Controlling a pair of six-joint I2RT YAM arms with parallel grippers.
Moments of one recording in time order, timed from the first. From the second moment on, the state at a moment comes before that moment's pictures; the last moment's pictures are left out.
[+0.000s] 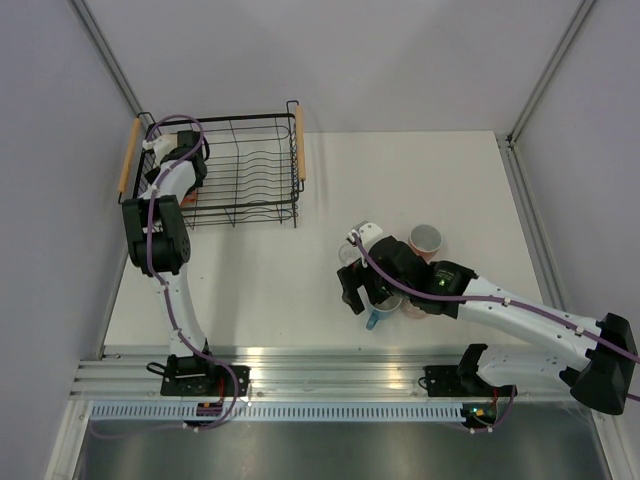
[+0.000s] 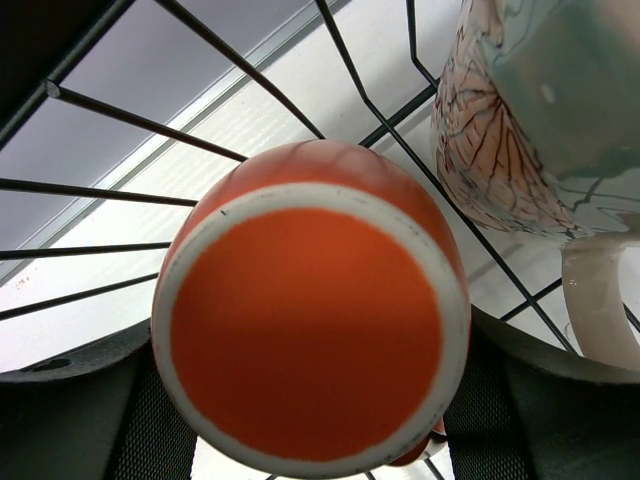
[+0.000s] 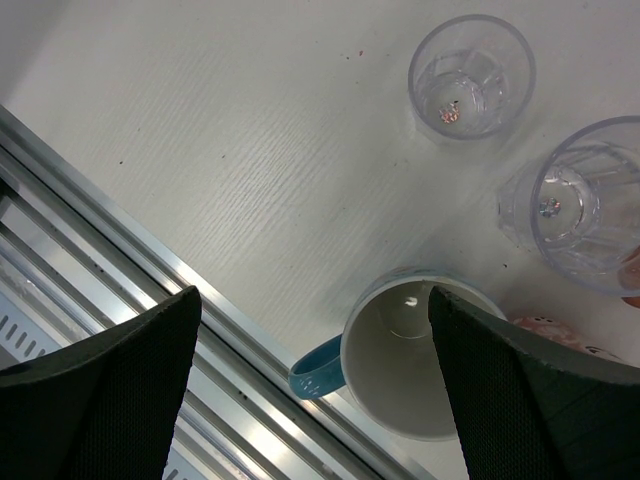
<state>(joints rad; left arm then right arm) 0.09 2.19 1.76 -0.60 -0.75 -0.59 0.98 1.12 0.90 -0.54 0.11 0.33</state>
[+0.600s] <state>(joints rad) 0.02 2.01 1.56 -0.59 -0.59 -0.60 0.98 1.12 0.89 -0.53 0.11 0.33</state>
